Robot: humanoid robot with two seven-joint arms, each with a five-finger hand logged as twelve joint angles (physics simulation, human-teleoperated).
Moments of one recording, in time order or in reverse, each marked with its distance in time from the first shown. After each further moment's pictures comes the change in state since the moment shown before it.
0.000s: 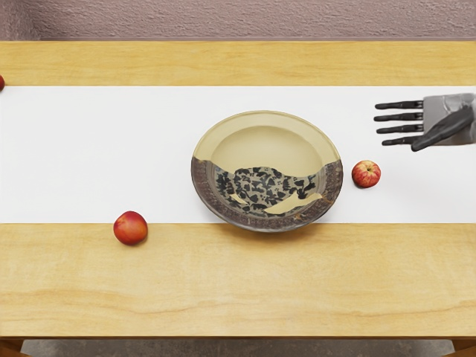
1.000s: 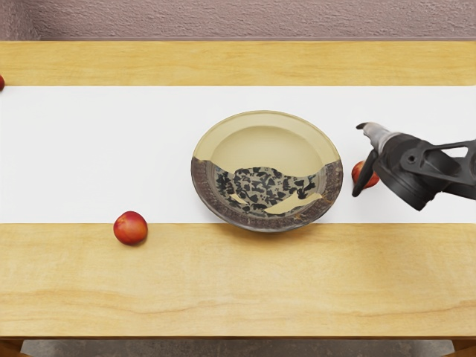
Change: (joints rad) left arm 0.000 0.000 0.000 0.000 0.000 0.000 0.000; right arm 0.261 0.405 -0.552 0.429 -0.840 -1.175 -0.001
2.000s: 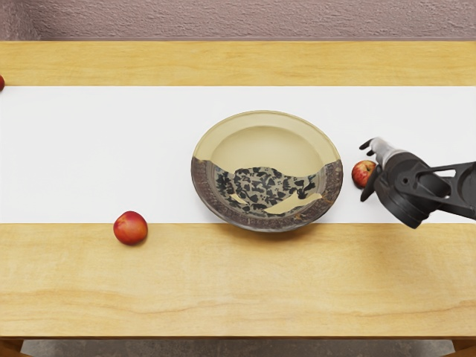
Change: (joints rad) left arm 0.000 0.000 0.000 0.000 0.000 0.000 0.000; right arm -0.111 0.033 0.003 -0.072 -0.073 -0.047 0.000
